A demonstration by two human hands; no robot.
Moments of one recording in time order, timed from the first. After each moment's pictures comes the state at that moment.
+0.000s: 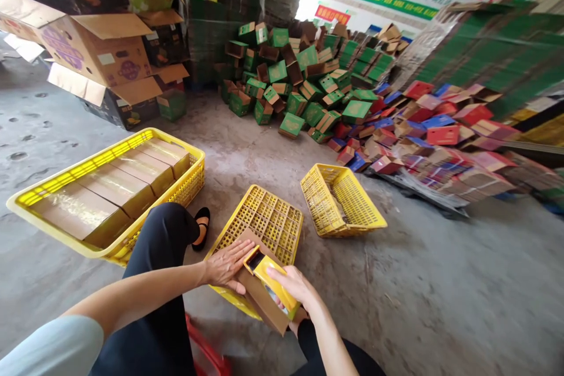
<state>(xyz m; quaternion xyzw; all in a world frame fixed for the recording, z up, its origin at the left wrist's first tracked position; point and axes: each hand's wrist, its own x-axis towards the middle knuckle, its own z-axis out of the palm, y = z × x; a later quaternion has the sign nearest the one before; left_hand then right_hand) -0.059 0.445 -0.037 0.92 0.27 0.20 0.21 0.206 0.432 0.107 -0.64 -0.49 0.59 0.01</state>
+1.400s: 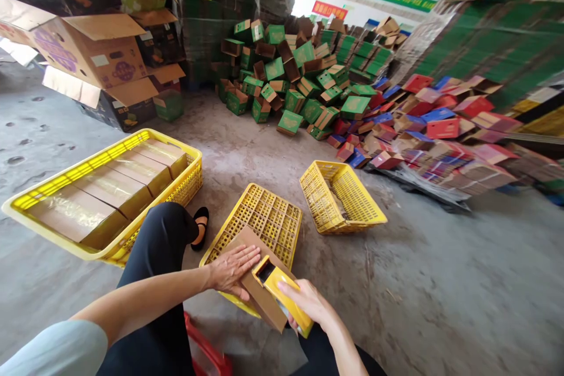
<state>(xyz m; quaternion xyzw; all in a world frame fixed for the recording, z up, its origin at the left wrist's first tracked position) -0.035 0.440 -0.024 0.92 0.26 0.17 0.26 0.251 0.403 0.110 -0.64 -0.49 0.59 0.02</state>
